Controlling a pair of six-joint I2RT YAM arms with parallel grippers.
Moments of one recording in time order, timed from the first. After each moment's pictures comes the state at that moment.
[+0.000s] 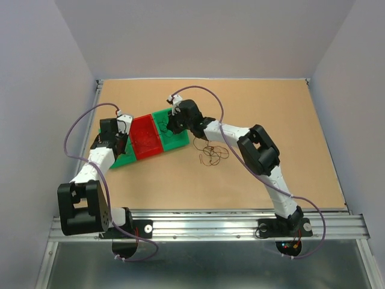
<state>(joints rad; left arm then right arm) 0.08 1.28 0.74 -0.27 -0.07 0.37 0.73 2.31 1.75 0.11 -0.19 0.20</state>
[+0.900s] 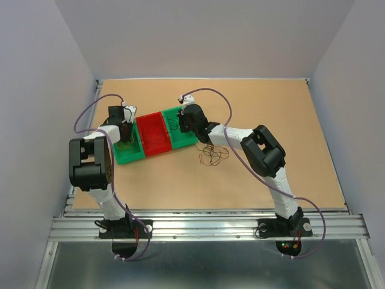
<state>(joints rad) 0.08 1.74 0.99 -0.17 -0.06 0.30 0.74 2.26 1.62 0.17 0.19 0.22</state>
